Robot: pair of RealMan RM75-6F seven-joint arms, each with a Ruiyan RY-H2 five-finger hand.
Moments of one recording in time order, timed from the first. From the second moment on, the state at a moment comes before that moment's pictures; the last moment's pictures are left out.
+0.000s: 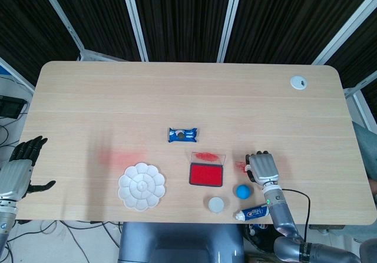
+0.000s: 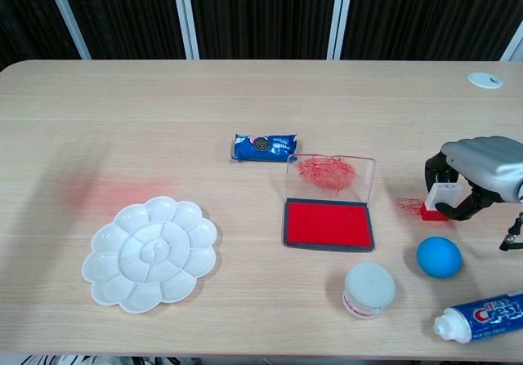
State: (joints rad) left arm -0.18 -1.09 -0.05 -1.72 1.36 1.31 0.05; right arm 0.50 -1.65 0.12 -1.41 -1.02 1.11 -0.61
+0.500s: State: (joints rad) left arm -0.18 -1.09 -0.05 -1.72 1.35 1.31 0.06; right arm 0.48 -1.58 0.11 -1.51 -1.16 1.17 -0.52
